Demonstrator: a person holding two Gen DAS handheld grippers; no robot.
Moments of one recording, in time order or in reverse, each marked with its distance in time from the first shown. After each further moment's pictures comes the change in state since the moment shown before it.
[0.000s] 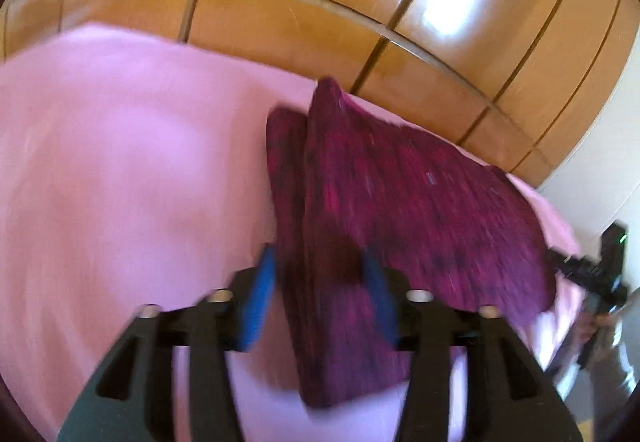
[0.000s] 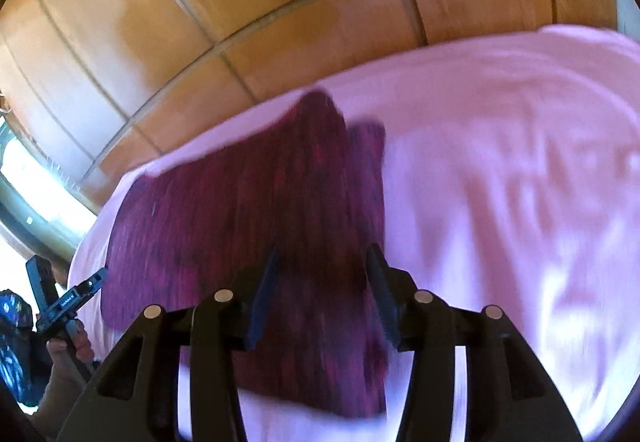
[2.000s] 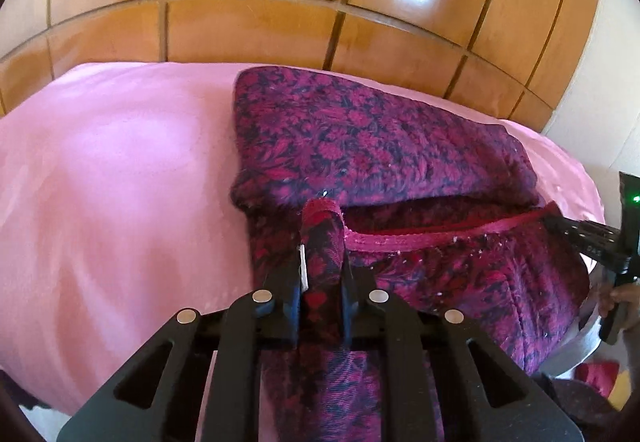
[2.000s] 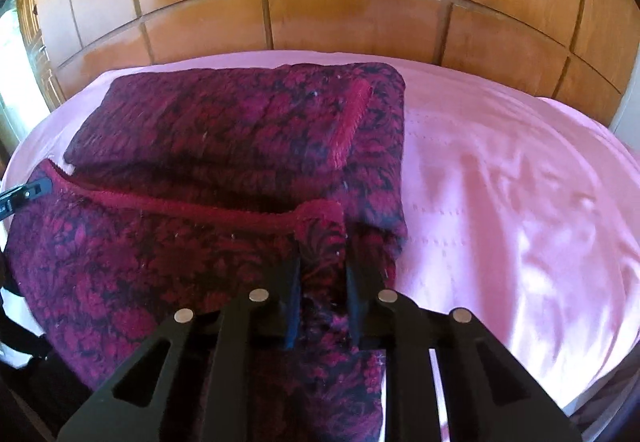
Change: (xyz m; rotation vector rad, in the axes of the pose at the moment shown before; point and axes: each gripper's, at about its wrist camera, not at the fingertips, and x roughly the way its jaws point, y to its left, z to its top) left arm -0.021 -0.049 -0.035 0.224 0.017 0.111; right arm 0.010 0.057 -0.059 -0.344 0.024 -0.240
